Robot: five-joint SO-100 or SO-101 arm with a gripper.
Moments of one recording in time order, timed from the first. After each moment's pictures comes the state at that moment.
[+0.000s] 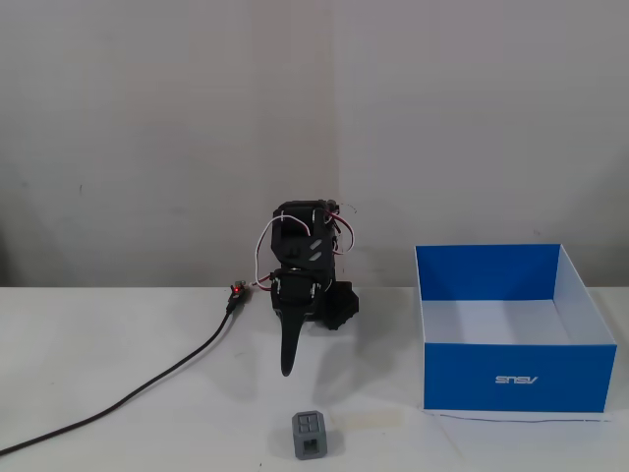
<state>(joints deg) -4.0 189.7 173.9 62.7 0.9</state>
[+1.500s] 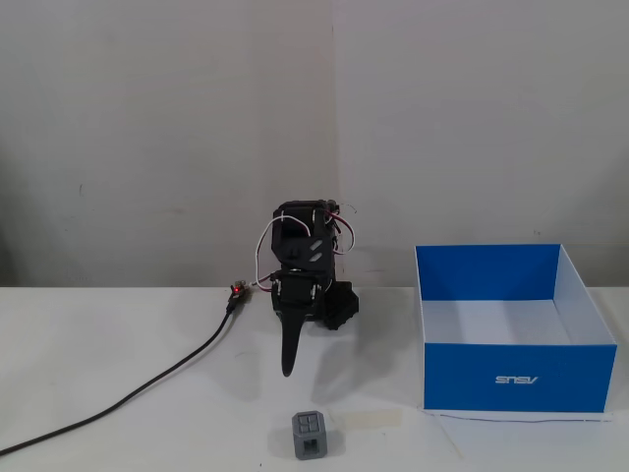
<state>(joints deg) -4.2 189.7 172.1 64.2 1.1</state>
